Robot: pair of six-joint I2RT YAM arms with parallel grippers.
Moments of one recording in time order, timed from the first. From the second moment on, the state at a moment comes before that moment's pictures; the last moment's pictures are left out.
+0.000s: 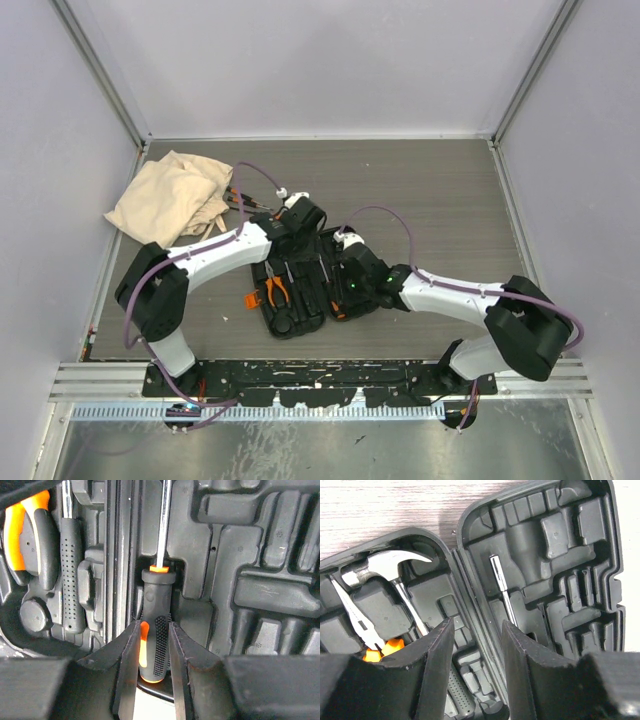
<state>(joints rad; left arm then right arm) -0.80 1.71 1.25 -0.56 -0.24 -0.77 0.86 1.37 0.66 -0.14 0.02 0.56</state>
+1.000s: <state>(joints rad) -0.78 1.94 1.44 -0.58 -0.21 -0.81 0.90 1.33 0.64 -0.15 0.08 0.56</state>
